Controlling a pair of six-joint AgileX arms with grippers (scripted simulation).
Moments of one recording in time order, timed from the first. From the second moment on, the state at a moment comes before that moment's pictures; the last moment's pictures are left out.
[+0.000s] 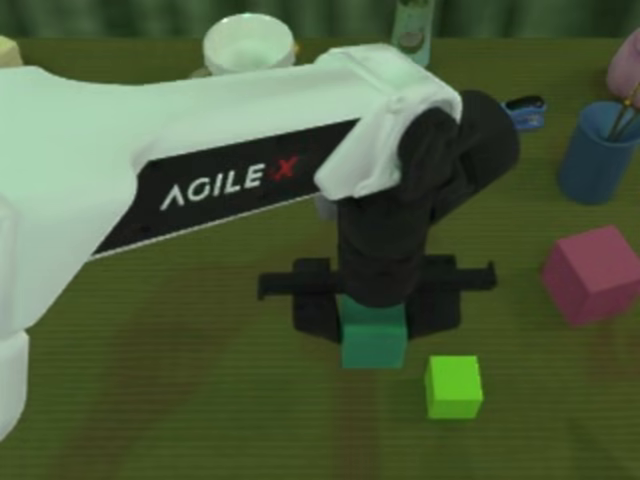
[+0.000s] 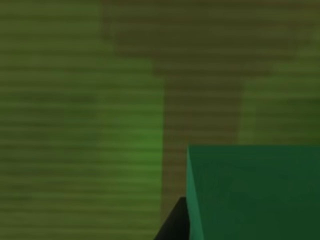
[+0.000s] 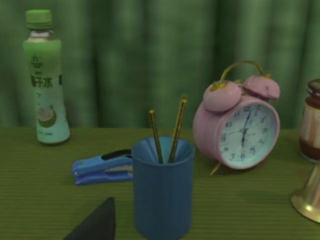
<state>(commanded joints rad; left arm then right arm) -0.91 2.05 1.67 -1.18 -0.02 -0.90 0.01 0.00 0.00 0.00 0.00 0.00</state>
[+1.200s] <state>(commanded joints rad) -0.91 2.12 1.50 -0.93 -0.02 -0.90 0.01 0.00 0.00 0.00 0.00 0.00</state>
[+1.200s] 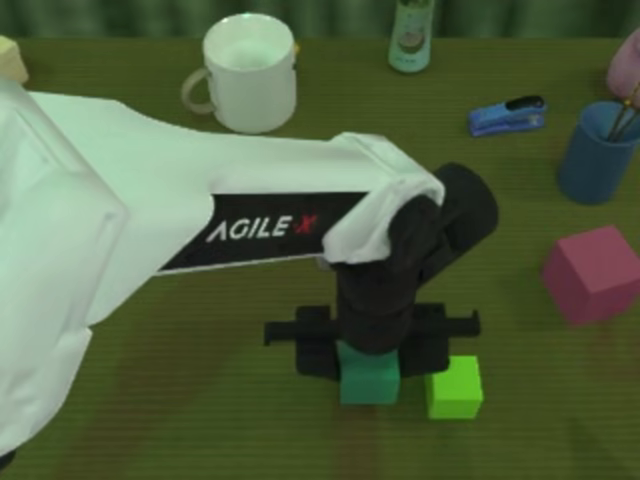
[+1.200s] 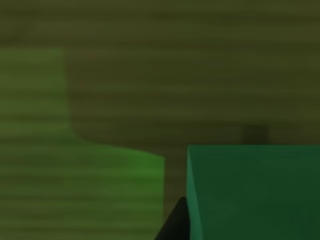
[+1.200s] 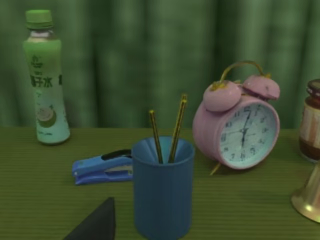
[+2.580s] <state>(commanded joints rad) -0.89 2.04 1.66 -1.17 -0.02 -0.91 0.01 0.00 0.00 0.00 0.00 0.00</state>
